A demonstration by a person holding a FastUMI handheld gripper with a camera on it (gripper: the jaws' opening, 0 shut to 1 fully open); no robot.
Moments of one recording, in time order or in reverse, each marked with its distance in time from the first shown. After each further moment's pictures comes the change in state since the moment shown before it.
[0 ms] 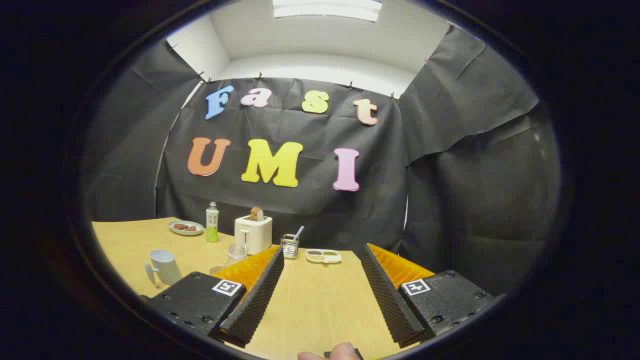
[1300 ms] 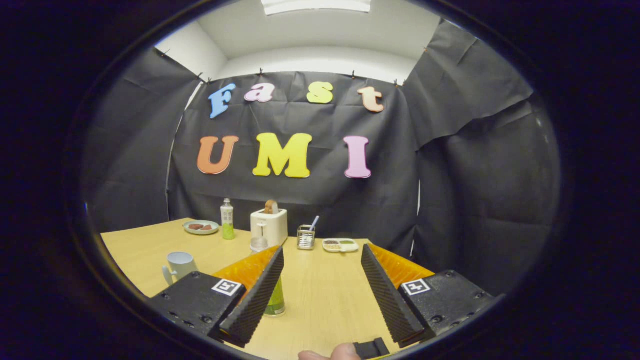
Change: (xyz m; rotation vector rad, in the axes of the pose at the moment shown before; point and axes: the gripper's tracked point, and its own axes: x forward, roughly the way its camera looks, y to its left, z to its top) arm -0.003 0.031 -0.019 0.069 0.079 0.081
